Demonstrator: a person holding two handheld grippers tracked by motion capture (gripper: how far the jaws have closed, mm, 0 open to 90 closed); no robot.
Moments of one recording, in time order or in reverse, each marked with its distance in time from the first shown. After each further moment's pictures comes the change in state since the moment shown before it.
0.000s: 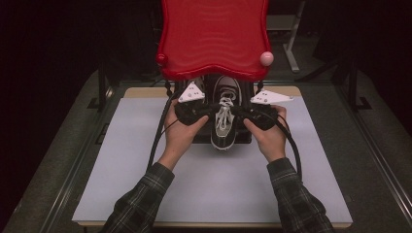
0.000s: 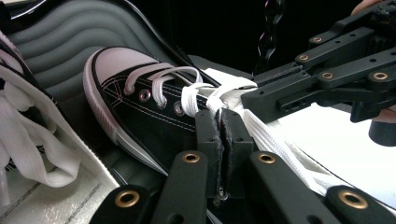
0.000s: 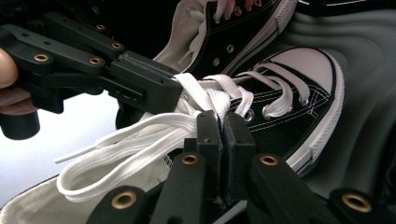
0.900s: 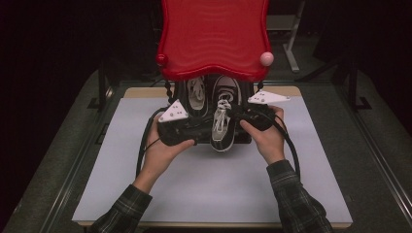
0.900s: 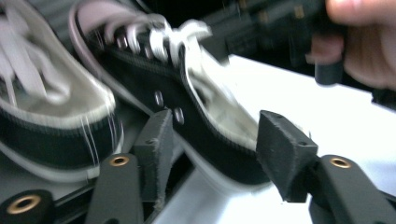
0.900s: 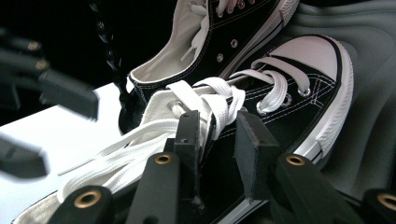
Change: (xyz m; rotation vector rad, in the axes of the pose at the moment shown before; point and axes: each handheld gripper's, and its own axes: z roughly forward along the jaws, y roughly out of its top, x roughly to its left) left arm -0.016 -0.041 -0.052 0.054 -0.057 0.014; right arm 0.003 -0.001 0.005 0.010 0.000 0.027
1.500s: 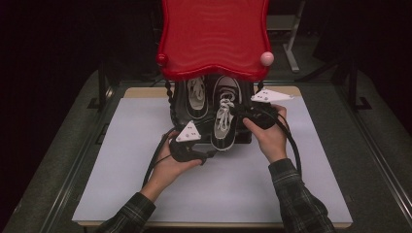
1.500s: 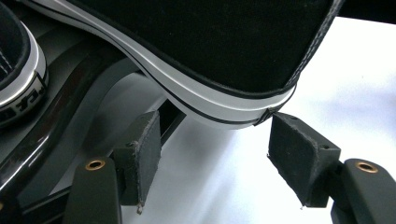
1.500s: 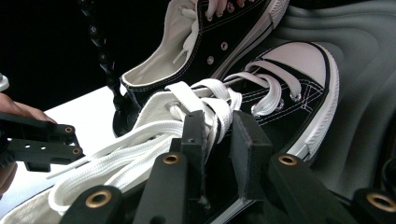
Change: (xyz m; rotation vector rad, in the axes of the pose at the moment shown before) left arm -0.012 -0.042 0.041 0.101 -0.034 0.079; right arm -0.006 0.001 -0.004 -0.008 -0.012 0.009
